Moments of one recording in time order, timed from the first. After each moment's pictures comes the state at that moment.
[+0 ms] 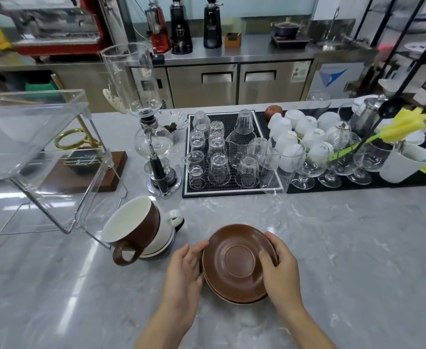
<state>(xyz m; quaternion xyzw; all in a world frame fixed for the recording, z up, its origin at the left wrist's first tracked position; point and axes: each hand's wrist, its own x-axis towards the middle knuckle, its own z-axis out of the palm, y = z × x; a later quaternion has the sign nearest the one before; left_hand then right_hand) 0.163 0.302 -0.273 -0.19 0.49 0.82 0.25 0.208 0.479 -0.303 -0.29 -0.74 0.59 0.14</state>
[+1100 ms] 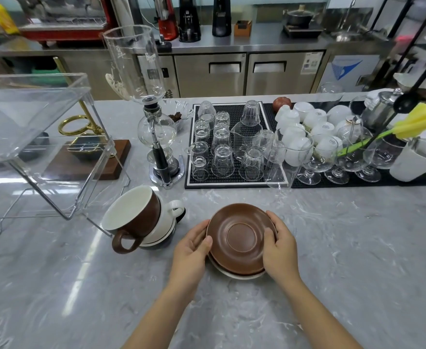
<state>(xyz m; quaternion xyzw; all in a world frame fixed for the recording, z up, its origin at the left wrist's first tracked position) 0.144 0.315 -0.301 -0.08 0.63 0.75 0.15 0.175 0.498 -0.312 -0.24 -0.78 0.56 0.14</state>
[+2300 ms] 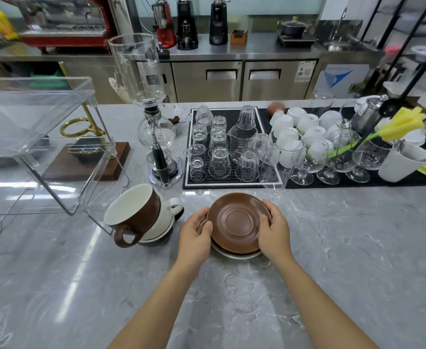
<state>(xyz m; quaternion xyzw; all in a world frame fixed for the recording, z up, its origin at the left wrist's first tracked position) 0.122 0.331 -0.300 -0.04 0.72 0.68 0.10 0.149 0.511 -0.313 -0.23 -0.80 0.53 0.16</state>
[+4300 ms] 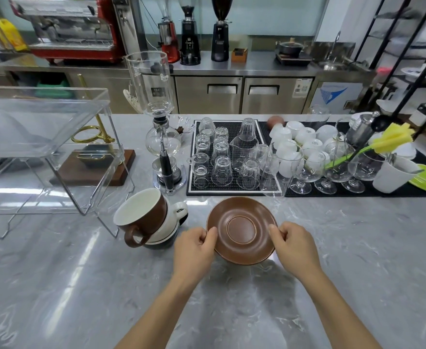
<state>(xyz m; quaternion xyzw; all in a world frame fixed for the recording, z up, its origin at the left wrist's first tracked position) 0.144 0.313 -0.275 0.05 0.87 0.48 -0.03 0.191 0.531 -0.269 -0.21 -0.91 0.34 0.11</state>
